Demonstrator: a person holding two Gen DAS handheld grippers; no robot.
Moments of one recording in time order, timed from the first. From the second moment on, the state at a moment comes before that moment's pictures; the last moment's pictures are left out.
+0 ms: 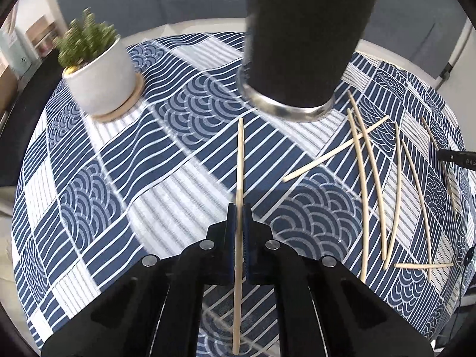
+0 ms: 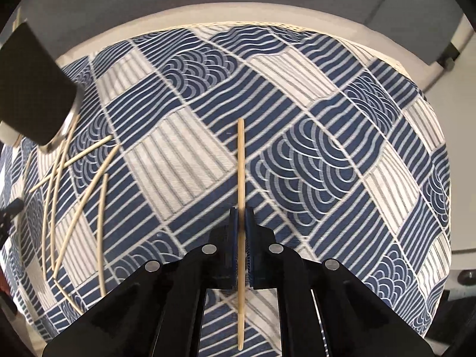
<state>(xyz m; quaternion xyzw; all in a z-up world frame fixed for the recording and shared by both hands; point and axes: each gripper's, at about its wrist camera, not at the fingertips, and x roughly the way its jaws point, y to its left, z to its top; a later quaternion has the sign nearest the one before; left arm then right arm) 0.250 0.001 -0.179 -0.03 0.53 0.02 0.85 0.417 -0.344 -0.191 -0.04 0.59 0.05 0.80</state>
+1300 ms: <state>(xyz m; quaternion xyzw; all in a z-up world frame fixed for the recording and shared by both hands) 0.208 0.100 -0.053 0.01 0.45 0.01 0.89 0.309 -0.327 -0.043 0.02 0.44 0.01 0.90</state>
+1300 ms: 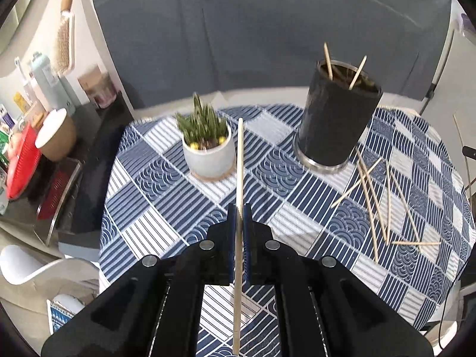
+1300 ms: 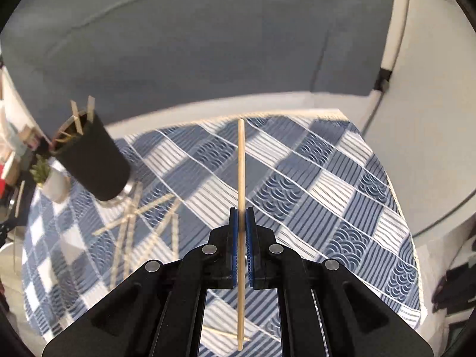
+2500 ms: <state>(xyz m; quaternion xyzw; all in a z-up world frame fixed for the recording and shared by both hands) 0.376 0.061 0.051 -0.13 0.28 -0.28 0.91 0.398 -0.162 0.054 0.09 0.24 0.25 0.93</state>
